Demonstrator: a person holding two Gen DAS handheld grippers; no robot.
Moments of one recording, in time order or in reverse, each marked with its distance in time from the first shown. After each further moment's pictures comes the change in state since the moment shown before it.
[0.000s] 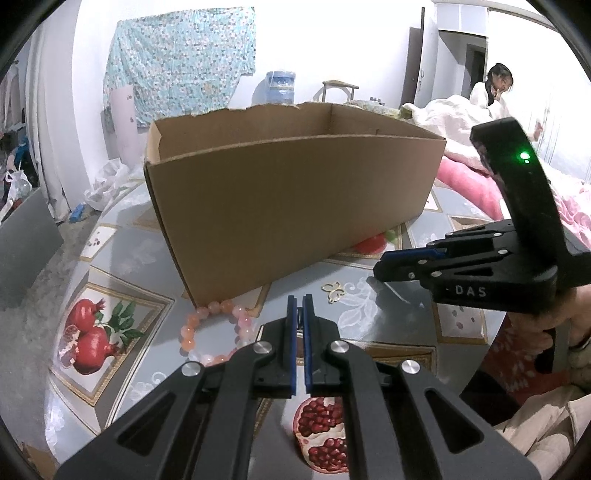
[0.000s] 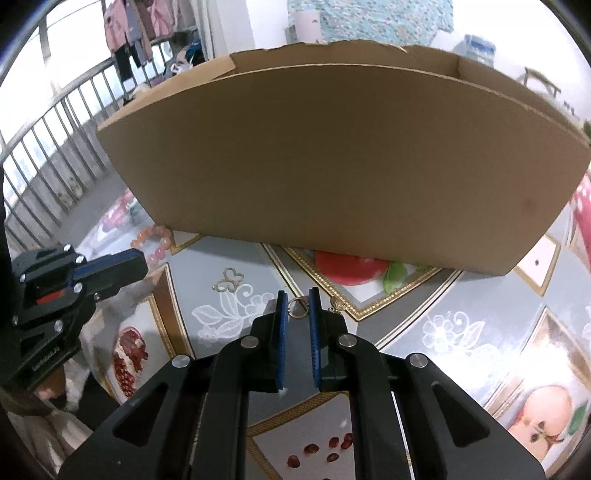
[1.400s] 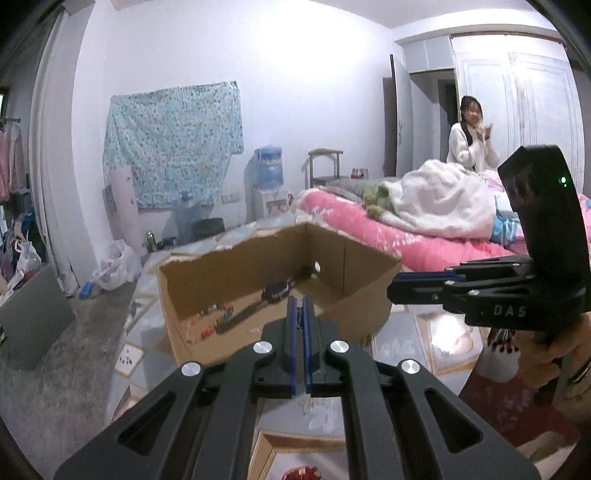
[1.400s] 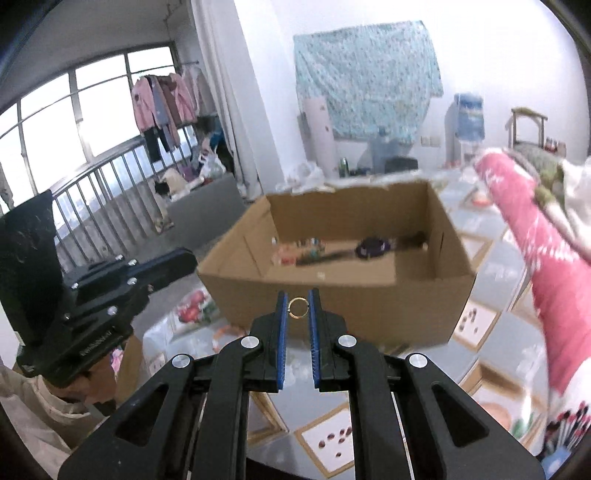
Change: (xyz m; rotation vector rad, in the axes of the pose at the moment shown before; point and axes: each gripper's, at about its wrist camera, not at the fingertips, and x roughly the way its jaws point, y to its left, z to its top) left arm -0.085 -0.035 0.086 0.101 -0.282 0.018; right arm -0.126 -0.033 0.022 0.012 -0.362 0.083
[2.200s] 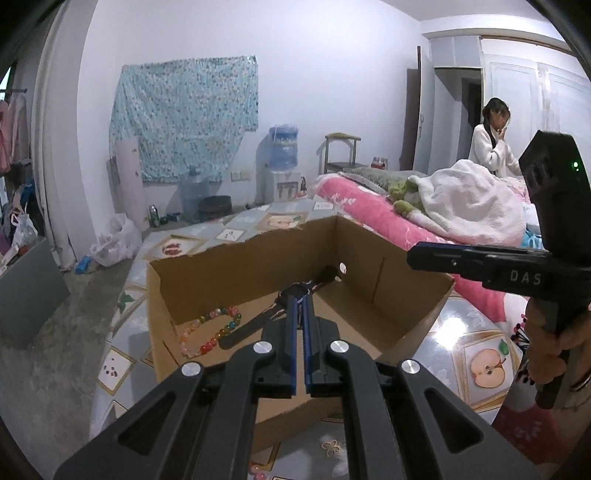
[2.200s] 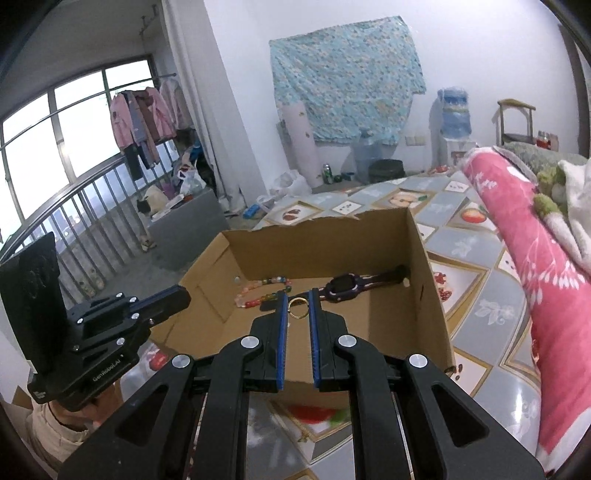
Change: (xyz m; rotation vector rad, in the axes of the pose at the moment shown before) left arm 0.084 0.038 0.017 -0.092 0.096 0.009; right arm 0.055 -0.047 0.038 0.084 0.010 -0.039
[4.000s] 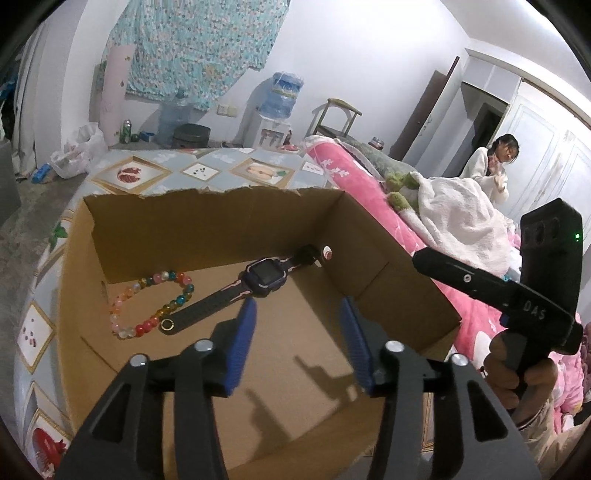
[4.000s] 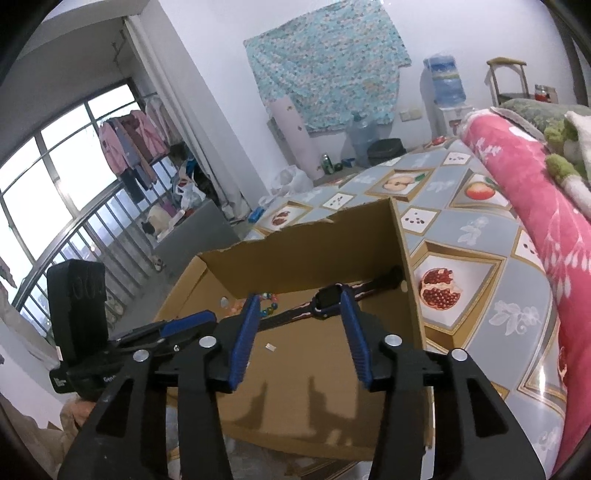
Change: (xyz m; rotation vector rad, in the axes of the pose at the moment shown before) left arm 0.072 0.039 0.016 -0.270 0.182 -0.192; right arm 0.026 -0.040 0.016 0.150 0.027 0.079
